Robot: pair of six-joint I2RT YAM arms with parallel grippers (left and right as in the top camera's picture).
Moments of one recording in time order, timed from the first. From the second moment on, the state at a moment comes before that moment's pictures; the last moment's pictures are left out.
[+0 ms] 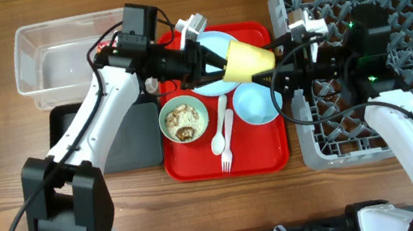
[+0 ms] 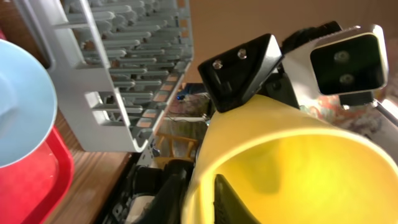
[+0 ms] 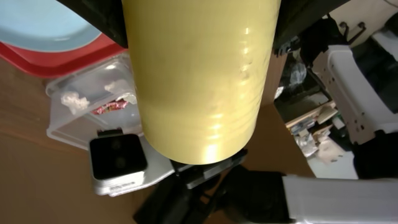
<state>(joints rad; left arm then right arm) -0.33 1.81 1.43 -0.59 1.33 -0.52 0.02 1.38 0.86 0.14 -1.35 0.01</state>
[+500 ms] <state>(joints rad) -0.19 1.78 1.43 -0.88 0.52 -0.46 -0.05 1.30 0.97 -0.47 -0.76 0.09</state>
